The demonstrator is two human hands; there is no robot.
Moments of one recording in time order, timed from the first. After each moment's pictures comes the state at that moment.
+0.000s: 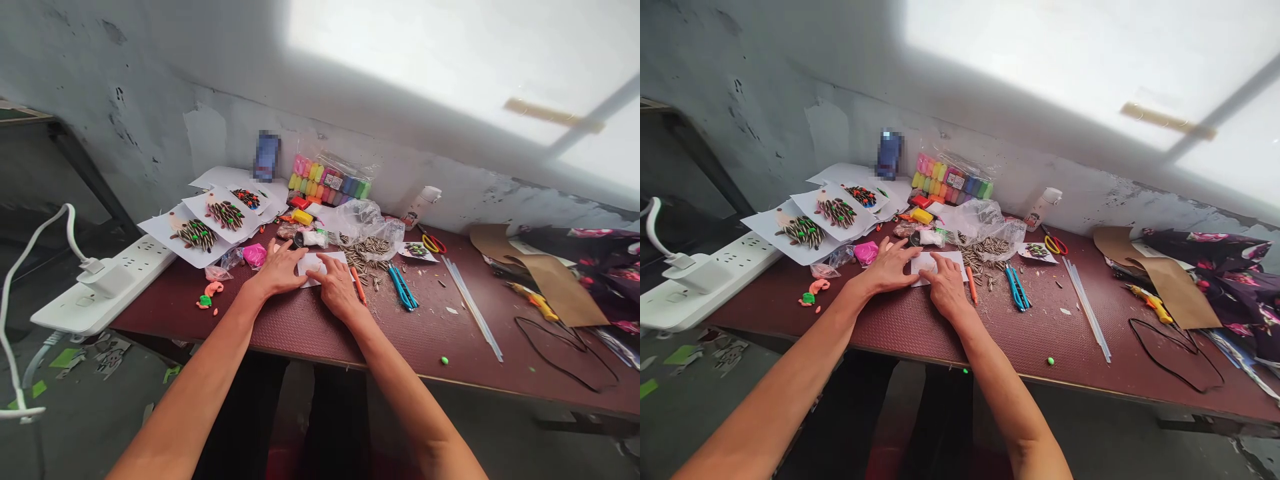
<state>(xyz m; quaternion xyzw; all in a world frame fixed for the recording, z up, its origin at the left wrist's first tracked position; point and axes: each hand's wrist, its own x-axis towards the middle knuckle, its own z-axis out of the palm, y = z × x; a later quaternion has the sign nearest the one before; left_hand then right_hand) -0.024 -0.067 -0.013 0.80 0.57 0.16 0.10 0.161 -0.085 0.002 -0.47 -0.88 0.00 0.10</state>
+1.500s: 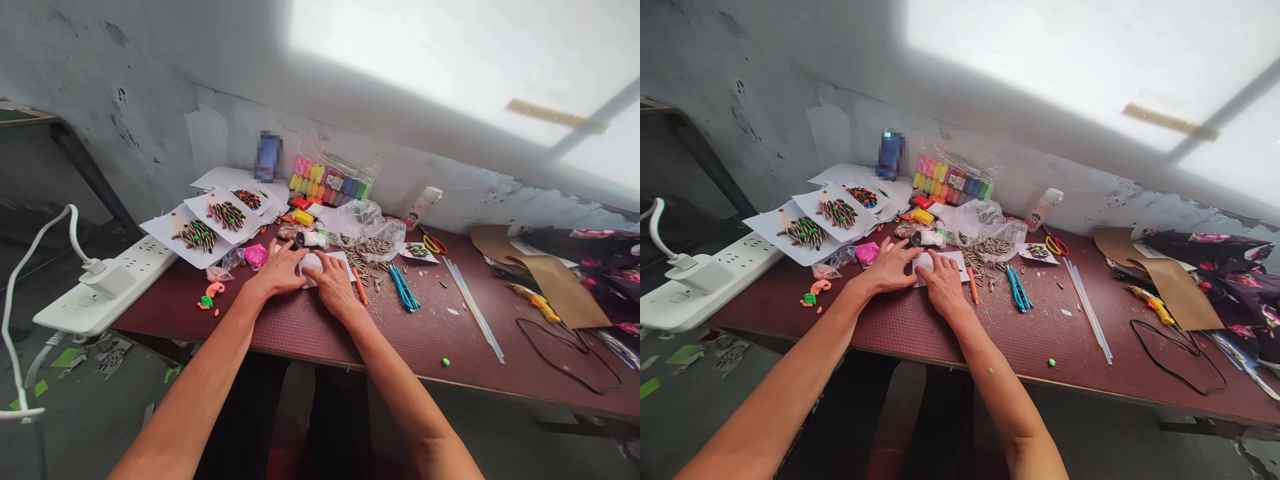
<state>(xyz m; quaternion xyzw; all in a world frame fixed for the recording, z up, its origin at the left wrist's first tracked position) -0.026 -0.067 -0.011 0.80 0.56 0.17 0.09 0.152 -0.081 0.004 -0.45 -0.89 -0.04 0.06</state>
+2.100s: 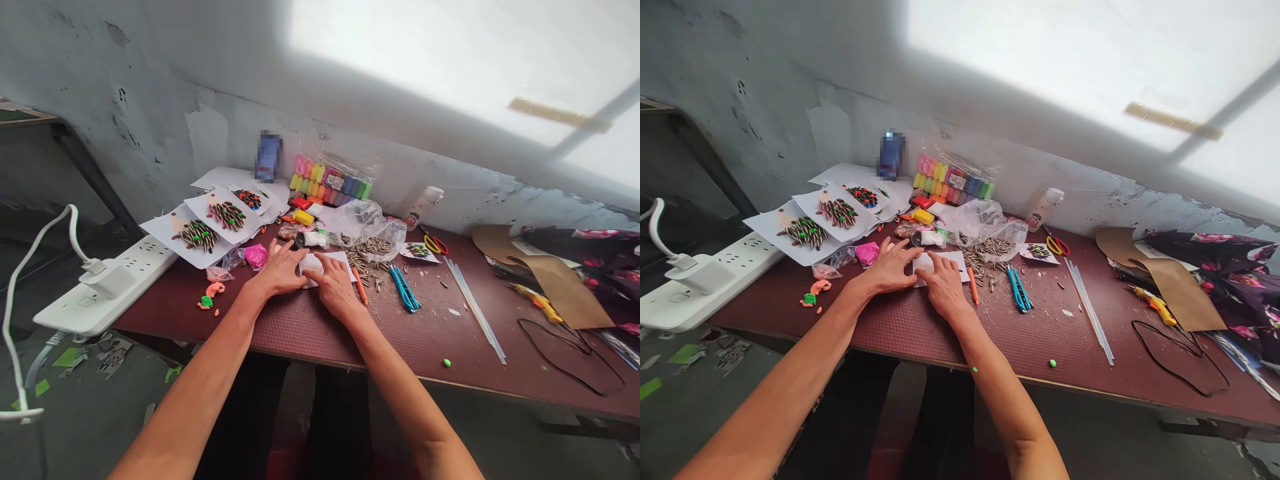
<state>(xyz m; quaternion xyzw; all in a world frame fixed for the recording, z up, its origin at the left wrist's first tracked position) -0.026 -0.066 -0.012 0.80 0.56 0.17 0.09 0.154 -0.083 0.003 -0.45 -0.89 -0.02 0.07</state>
